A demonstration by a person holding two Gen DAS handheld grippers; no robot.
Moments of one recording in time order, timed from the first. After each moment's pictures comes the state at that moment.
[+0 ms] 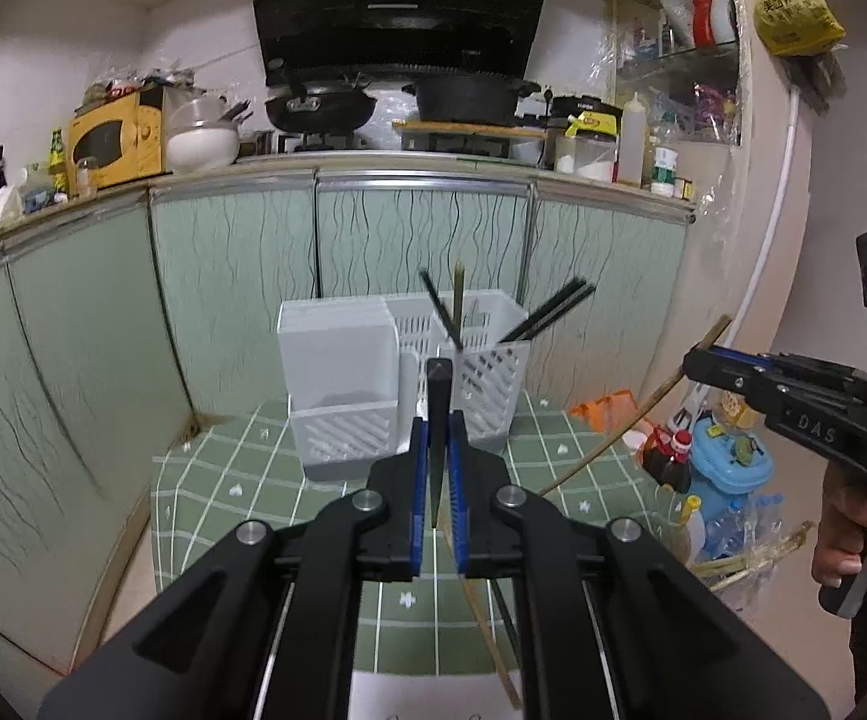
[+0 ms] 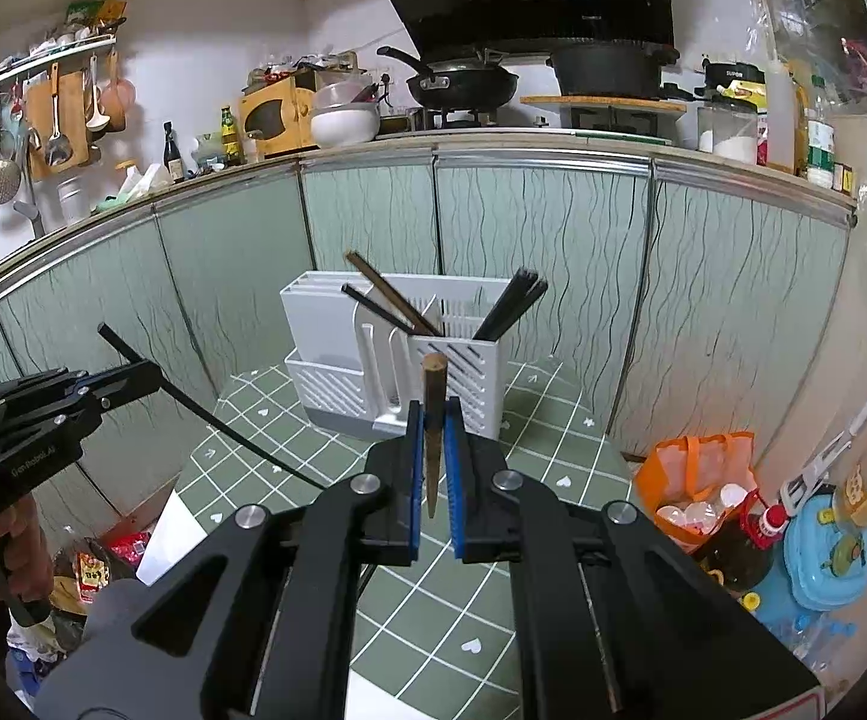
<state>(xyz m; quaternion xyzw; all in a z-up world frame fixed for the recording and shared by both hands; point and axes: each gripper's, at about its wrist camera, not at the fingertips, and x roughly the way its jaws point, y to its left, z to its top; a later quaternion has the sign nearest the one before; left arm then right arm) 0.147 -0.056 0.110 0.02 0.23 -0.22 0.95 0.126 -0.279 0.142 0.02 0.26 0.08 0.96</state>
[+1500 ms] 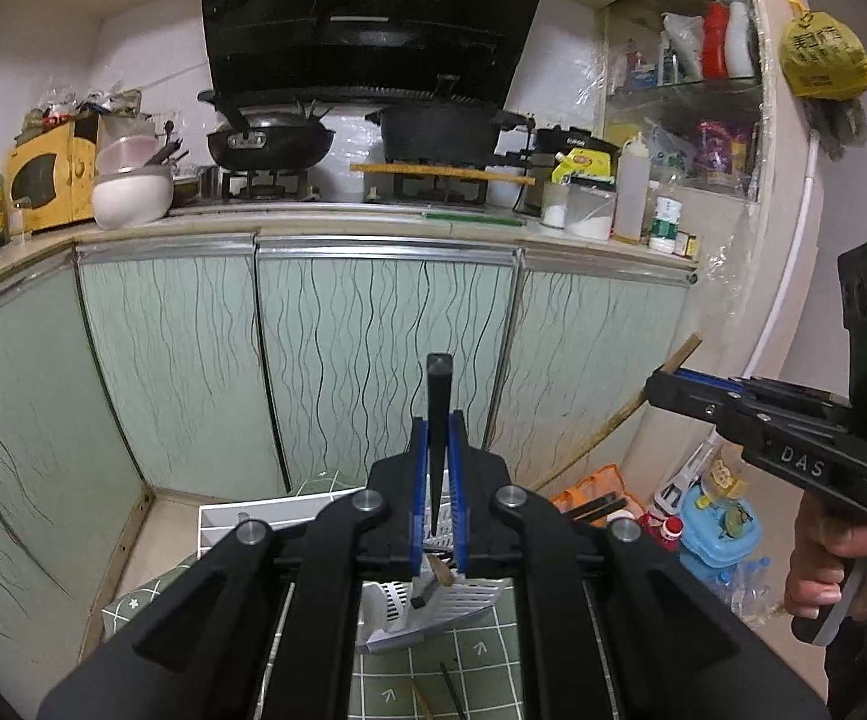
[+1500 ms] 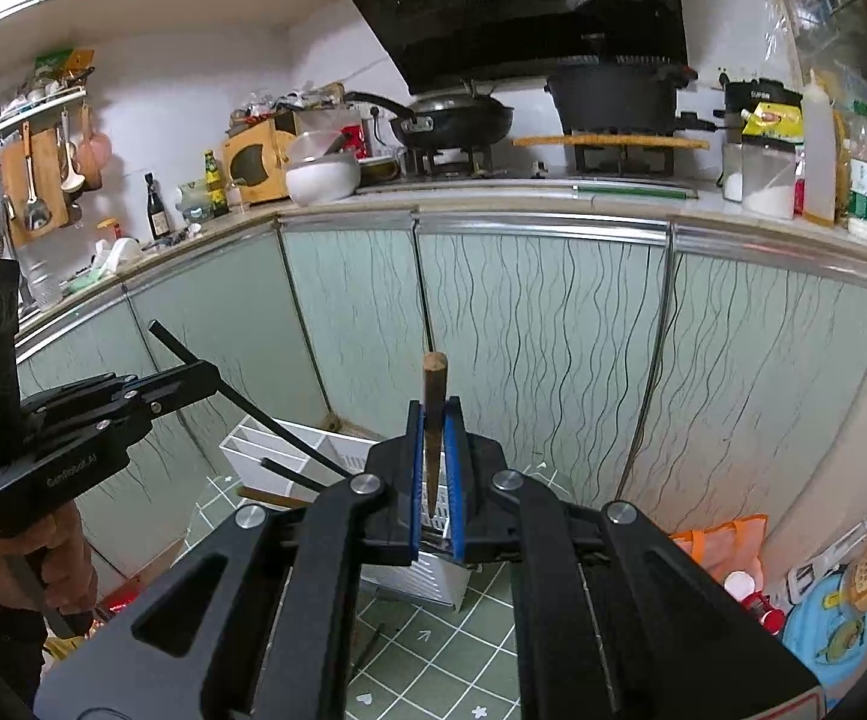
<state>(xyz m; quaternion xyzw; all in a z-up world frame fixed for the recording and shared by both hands) 0.295 -0.121 0.179 0.01 0.22 -0.27 0.94 0.278 -0.328 0.204 0.04 0.25 0.10 0.96</state>
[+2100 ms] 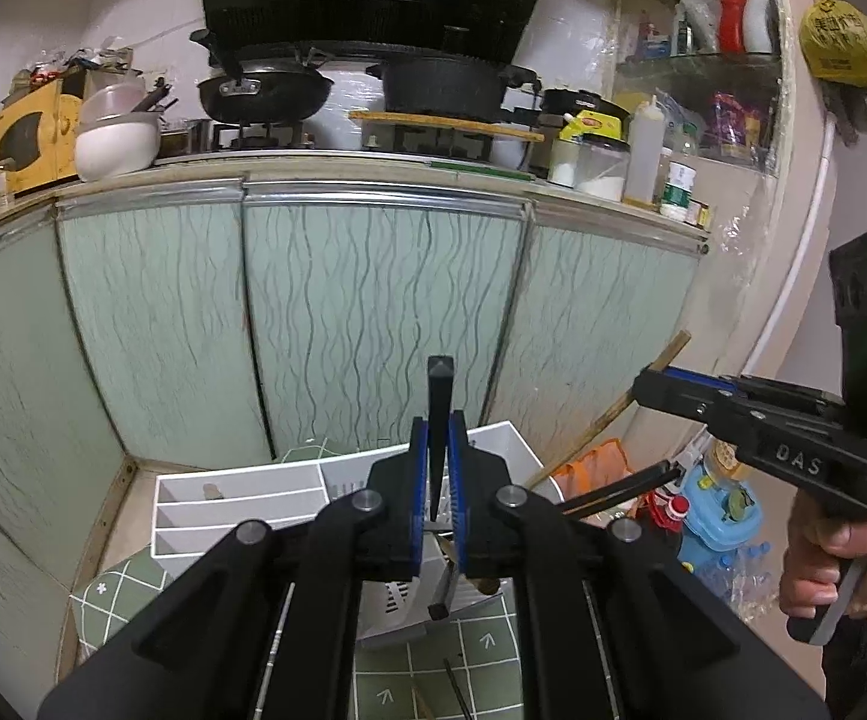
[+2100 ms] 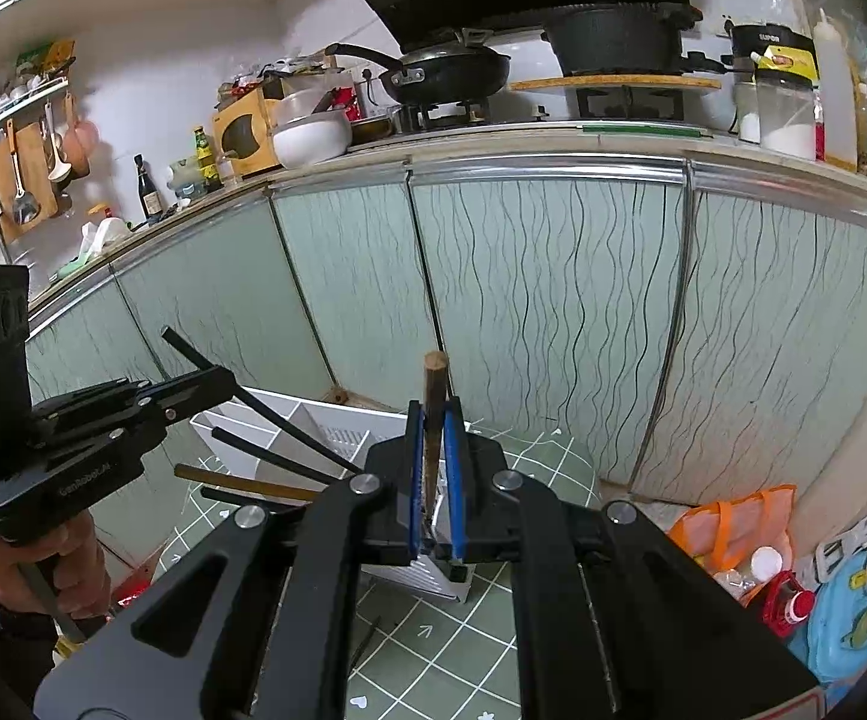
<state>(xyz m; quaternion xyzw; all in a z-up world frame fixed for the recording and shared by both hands) 0.326 -0.130 0.137 0.00 0.25 -0.28 0.93 0.309 -0.333 0.158 0.05 0.29 0.10 0.95</state>
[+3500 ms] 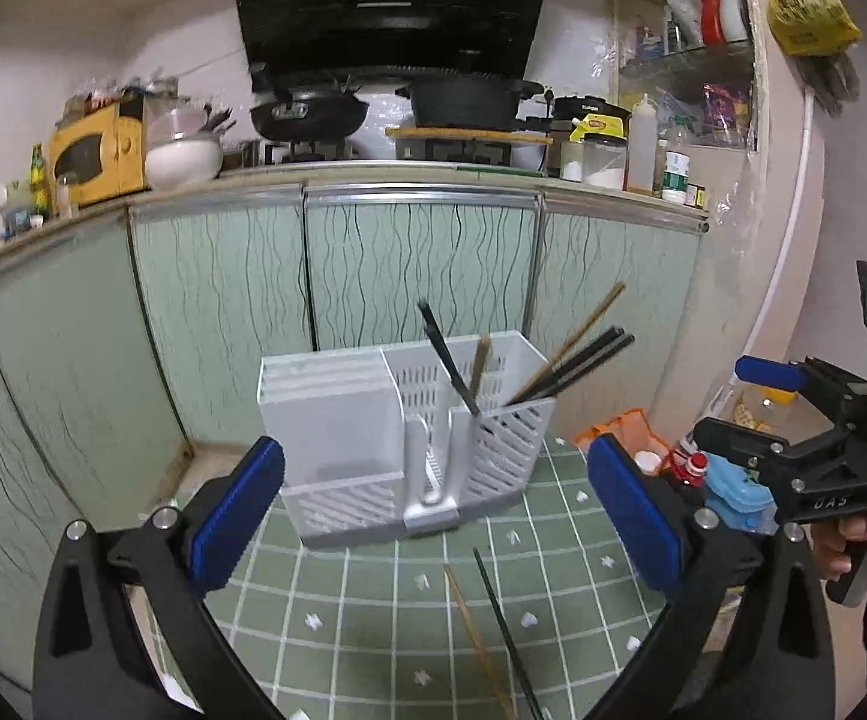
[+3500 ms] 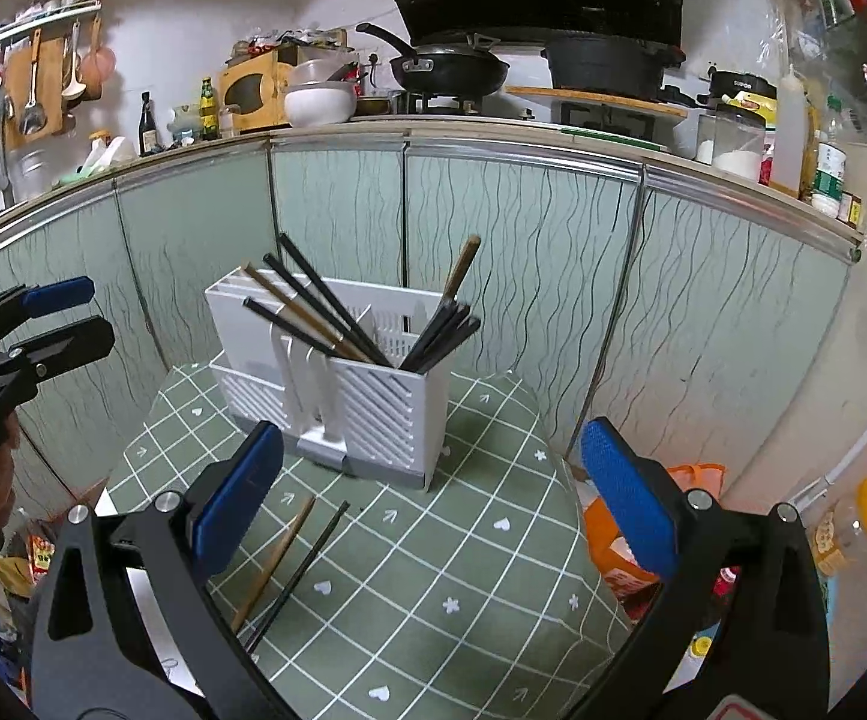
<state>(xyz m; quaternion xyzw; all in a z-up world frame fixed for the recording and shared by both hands) 0.210 -0.072 0.123 0.03 0.23 -0.23 0.95 0.182 -0.307 0.129 -0.04 0.28 0.05 0.96</state>
